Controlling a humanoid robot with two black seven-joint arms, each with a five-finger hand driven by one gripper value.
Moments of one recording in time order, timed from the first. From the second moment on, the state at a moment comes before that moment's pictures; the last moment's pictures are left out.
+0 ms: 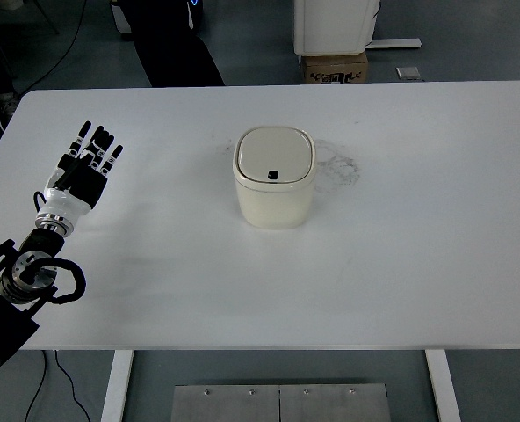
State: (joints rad) left arm -0.58 0.31 -0.80 -0.68 -0.19 -0.34 -0.33; right arm 0.04 0.00 0.29 0.09 -0.29 -0.02 0.04
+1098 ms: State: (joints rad) left arm -0.65 0.34 -0.80 -0.68 -0.18 -0.33 -0.35; right arm 0.04 0.00 0.29 0.09 -0.29 -0.02 0.04
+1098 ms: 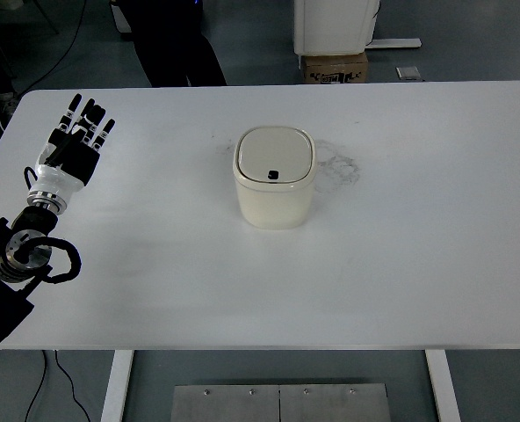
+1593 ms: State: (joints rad) left arm -0.70 0.40 -0.75 -0.68 -0.15 -0.29 -0.34; right arm 0.04 0.00 0.29 0.09 -0.29 -0.02 0.04
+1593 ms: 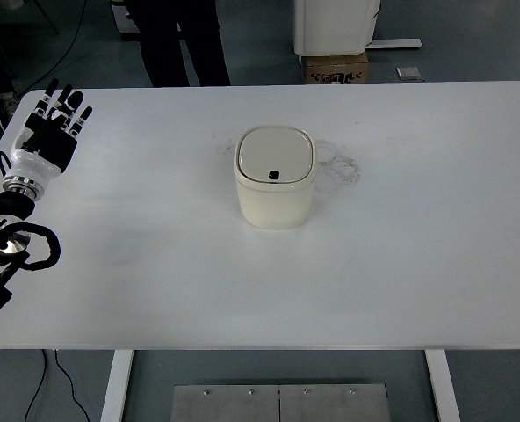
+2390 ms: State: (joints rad) left arm -1.09 0.61 -0.27 -0.86 -0.10 -0.28 -0.24; right arm 0.04 0.00 0.29 0.09 -0.29 -0.02 0.04
